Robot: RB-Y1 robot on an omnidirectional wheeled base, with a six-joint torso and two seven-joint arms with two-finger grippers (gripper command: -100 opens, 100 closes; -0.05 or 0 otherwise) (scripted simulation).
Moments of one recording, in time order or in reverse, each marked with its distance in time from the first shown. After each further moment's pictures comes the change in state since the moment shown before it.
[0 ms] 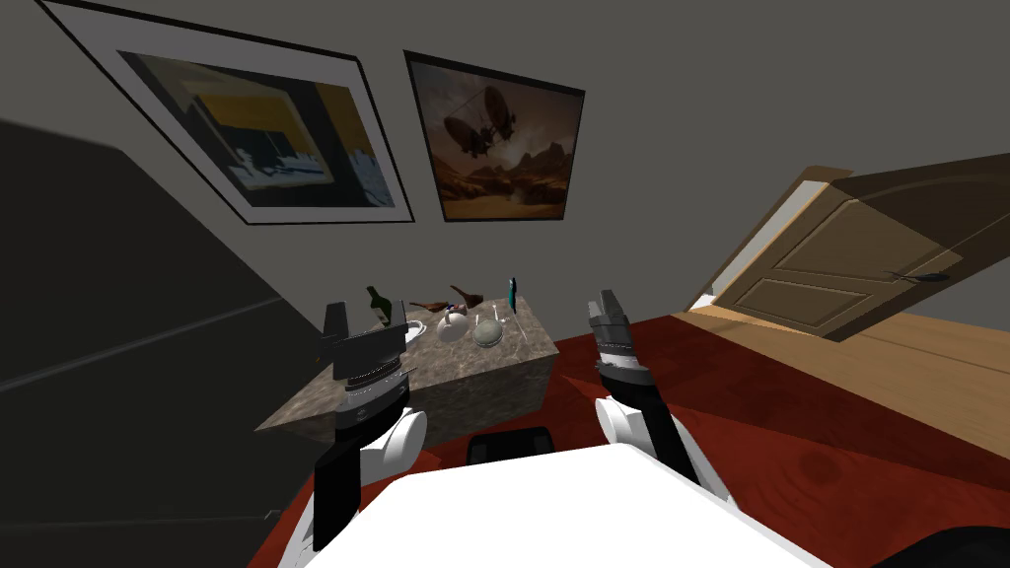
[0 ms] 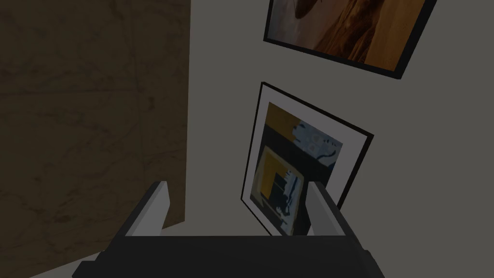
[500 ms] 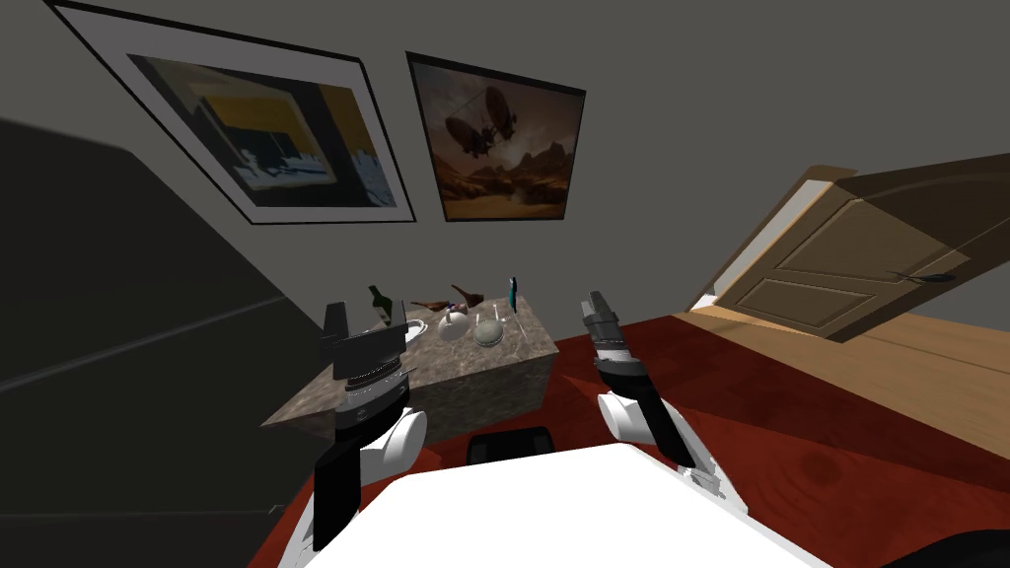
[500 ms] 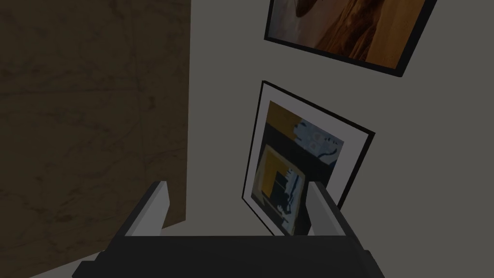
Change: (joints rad) left arm 0.000 0.000 0.000 0.000 0.000 0.000 0.000; right arm -0.058 -0.125 -0.021 0.057 -0.028 0.047 -0.052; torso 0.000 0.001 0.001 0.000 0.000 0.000
